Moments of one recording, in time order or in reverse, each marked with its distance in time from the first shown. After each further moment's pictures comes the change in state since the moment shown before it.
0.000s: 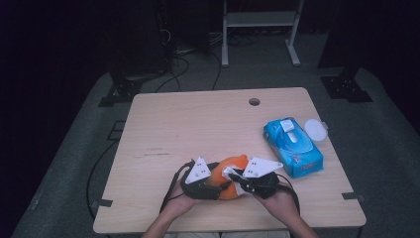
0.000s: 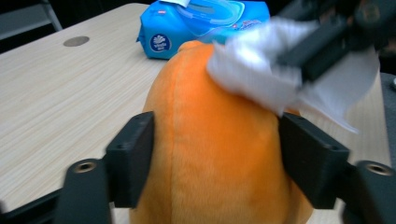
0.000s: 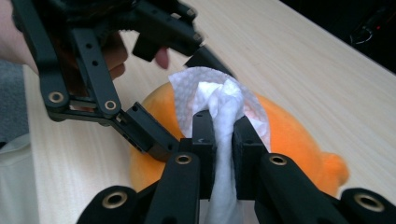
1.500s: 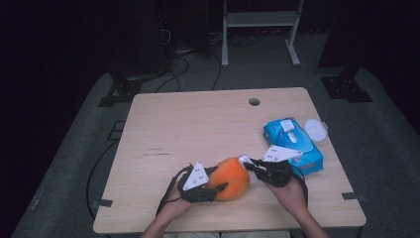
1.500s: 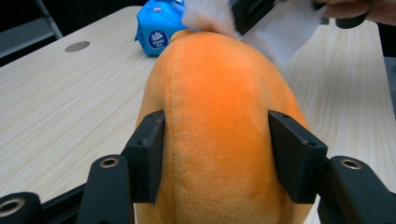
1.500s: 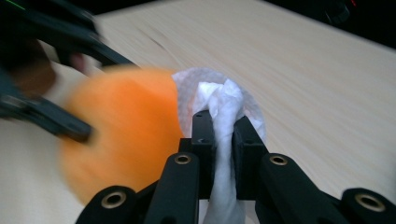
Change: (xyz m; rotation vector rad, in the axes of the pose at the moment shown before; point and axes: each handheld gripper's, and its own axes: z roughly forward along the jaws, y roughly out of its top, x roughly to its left) left arm -0.003 -0.011 -0.003 -0.006 0.001 0.078; right arm -0.044 -0.027 -0.008 -0.053 -0.033 0.175
